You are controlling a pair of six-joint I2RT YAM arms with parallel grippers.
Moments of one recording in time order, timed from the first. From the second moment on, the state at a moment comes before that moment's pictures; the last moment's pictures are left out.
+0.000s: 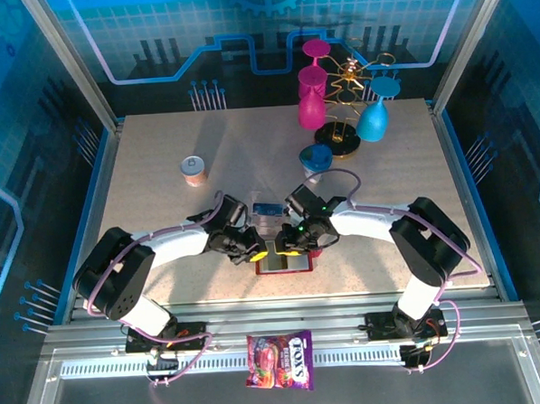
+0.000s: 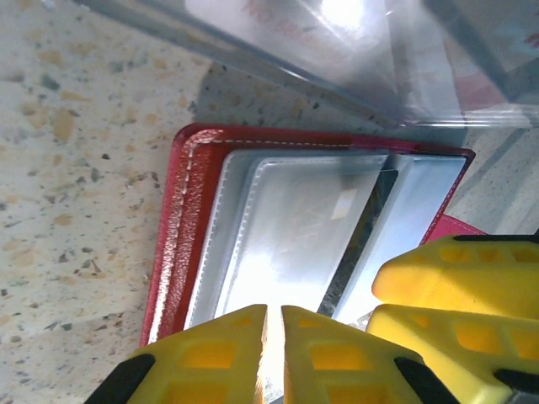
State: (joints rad) left arm -0.56 1.56 0.72 -0.26 0.52 -1.05; right arm 0.73 1.69 0.94 -0.41 -0.45 0.78
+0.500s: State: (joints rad) left arm -0.63 1.59 0.84 -0.39 0.42 -0.98; right arm 0.69 1.67 0.90 -0.37 -0.49 0.78
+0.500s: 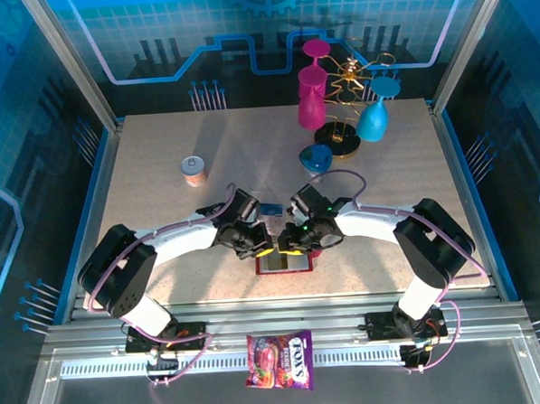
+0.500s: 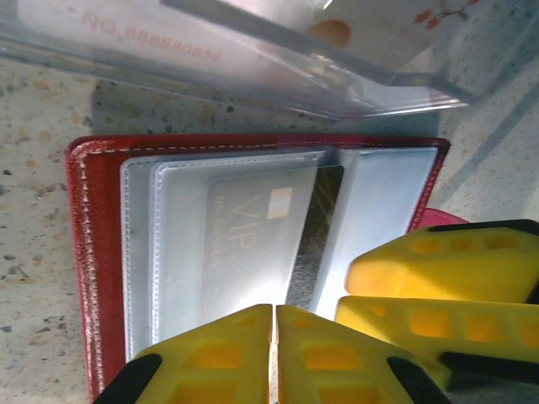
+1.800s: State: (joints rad) left arm -0.63 1.64 0.84 -0.43 0.38 -0.97; right arm 0.67 1.72 0.85 -0.30 -0.55 0.78
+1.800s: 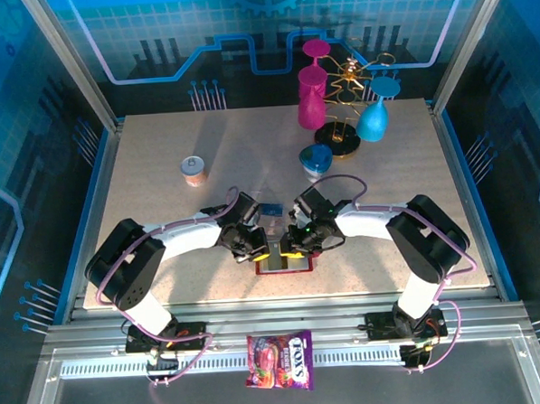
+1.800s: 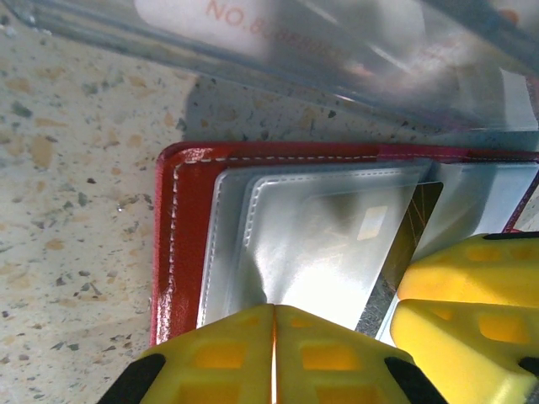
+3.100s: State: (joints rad) left arm -0.63 1.64 0.83 -0.44 0.39 -0.95; right arm 0.64 1.71 0.77 -0.14 -0.61 0.83
